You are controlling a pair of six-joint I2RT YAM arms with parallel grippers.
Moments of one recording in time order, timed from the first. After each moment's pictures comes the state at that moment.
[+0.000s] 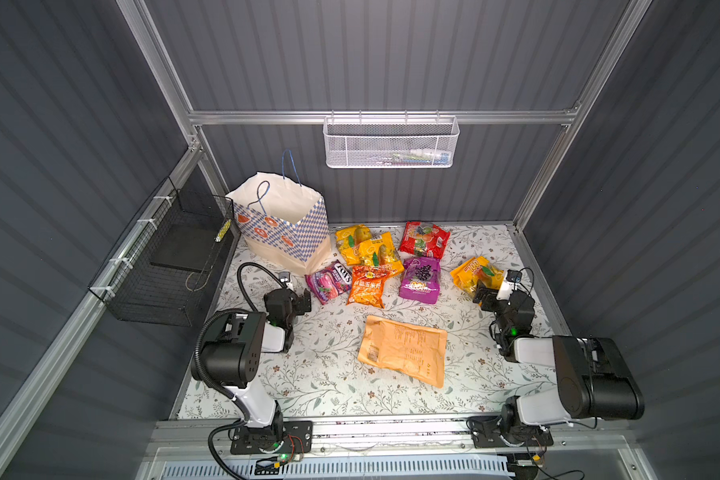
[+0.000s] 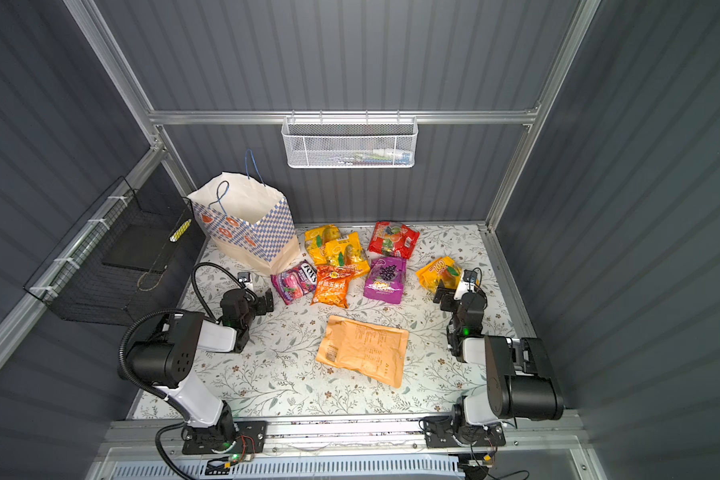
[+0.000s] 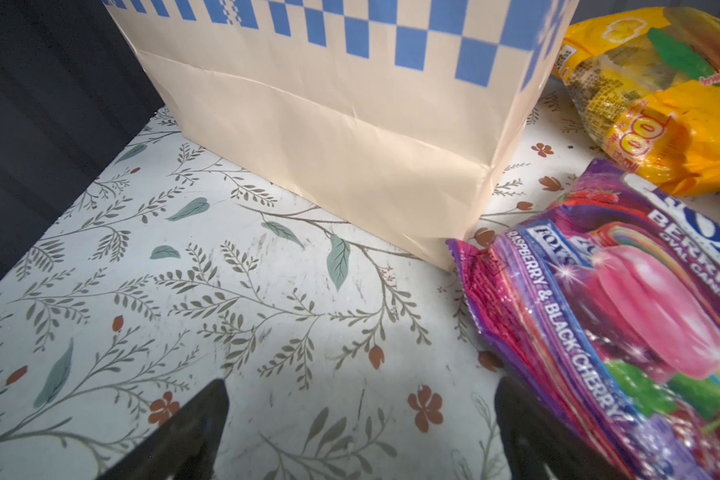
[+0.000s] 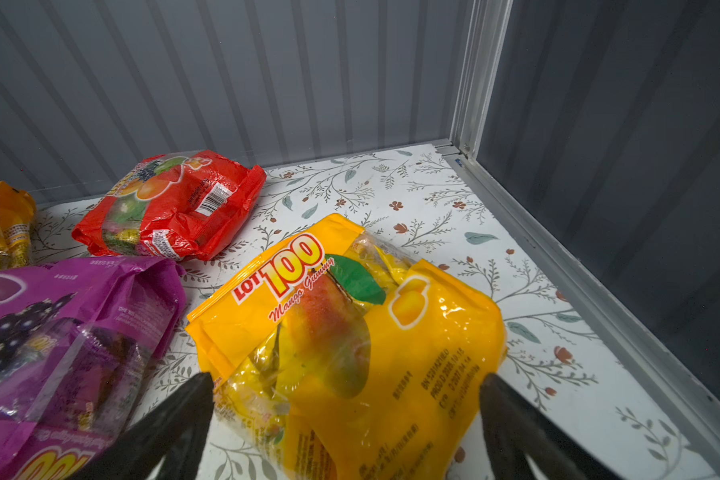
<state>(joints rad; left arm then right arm) -0.09 1.71 0.46 0.82 -0.16 0.01 -0.06 1.46 0.31 0.91 0.05 0.08</state>
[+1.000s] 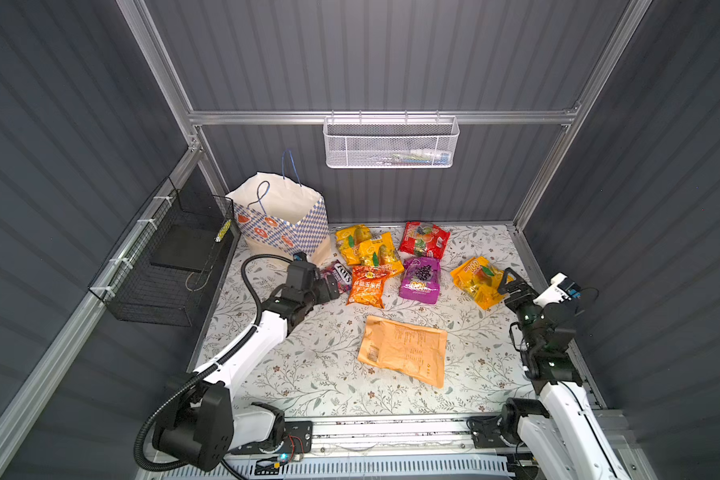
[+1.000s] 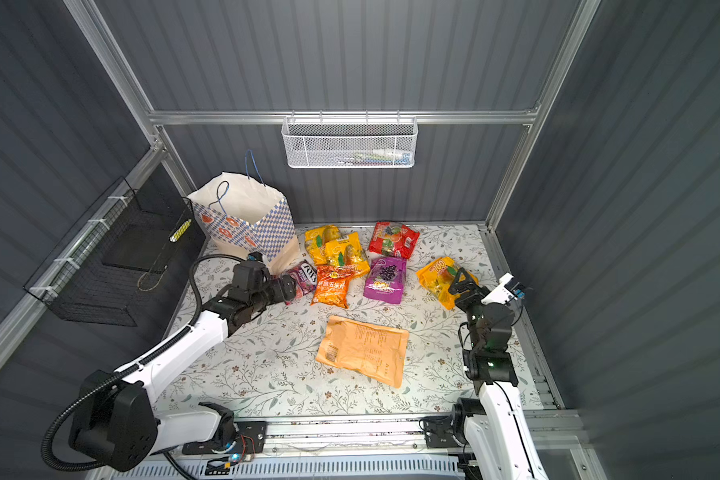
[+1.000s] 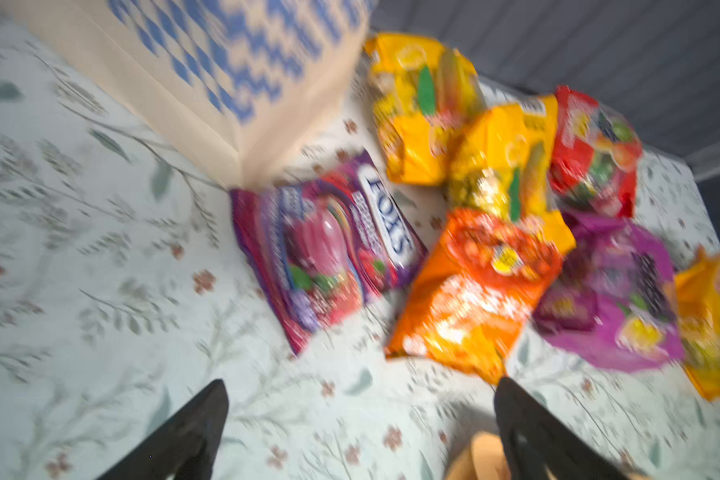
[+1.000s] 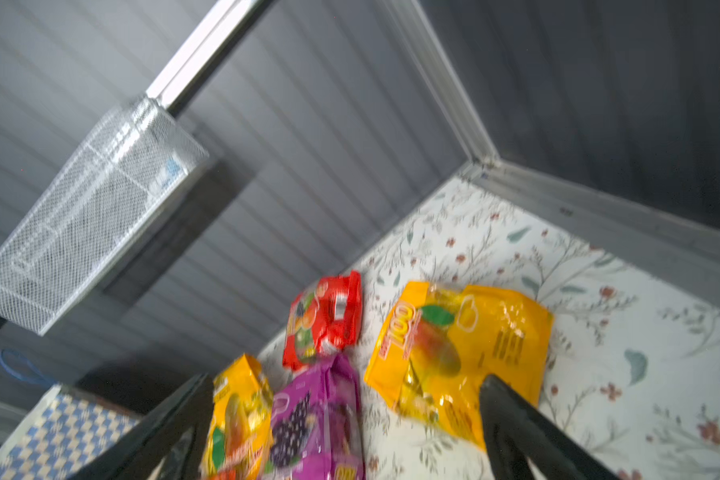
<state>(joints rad) -0.41 1.26 0.85 -0.32 -0.05 -0.53 -0.07 0.70 0.45 0.08 -0.03 0.70</state>
